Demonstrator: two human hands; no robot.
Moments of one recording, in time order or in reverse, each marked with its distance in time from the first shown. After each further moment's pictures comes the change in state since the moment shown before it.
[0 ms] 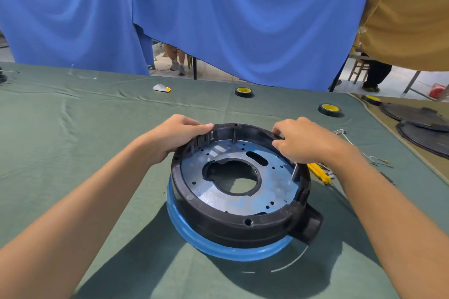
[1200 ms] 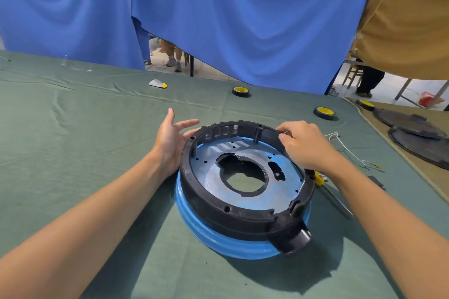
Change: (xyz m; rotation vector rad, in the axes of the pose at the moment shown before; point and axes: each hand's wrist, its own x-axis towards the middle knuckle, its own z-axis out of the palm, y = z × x) left_hand 0.009 -0.023 0.027 -0.947 0.102 -0.177; right_hand -0.008 0.010 0.015 0.305 0.206 0.056
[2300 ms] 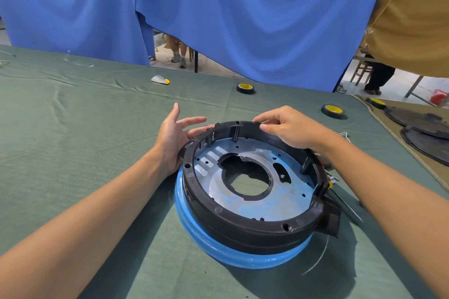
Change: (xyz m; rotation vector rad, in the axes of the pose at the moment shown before) left_hand 0.018 -0.003 -0.007 0.104 -0.071 0.026; right_hand 0.045 -0.012 -0.001 0.128 -0.271 -0.234
